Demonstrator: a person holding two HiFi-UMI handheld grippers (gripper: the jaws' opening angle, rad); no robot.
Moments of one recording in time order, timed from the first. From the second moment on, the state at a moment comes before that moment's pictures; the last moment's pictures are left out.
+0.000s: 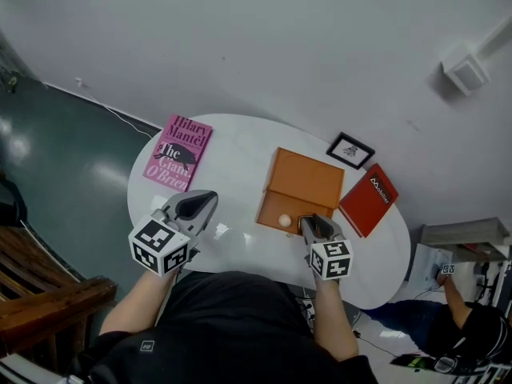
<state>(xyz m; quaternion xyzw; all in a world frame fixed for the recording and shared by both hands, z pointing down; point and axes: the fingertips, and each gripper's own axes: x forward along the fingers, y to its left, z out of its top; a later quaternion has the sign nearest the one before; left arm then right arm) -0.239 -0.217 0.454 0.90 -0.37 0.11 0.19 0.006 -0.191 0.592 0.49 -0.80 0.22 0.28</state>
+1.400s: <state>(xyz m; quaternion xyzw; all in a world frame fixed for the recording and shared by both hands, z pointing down) -0.077 -0.237 0.299 0.94 -0.34 0.03 0.01 0.117 -0.171 0.294 0.57 -0.82 -0.02 -0.02</state>
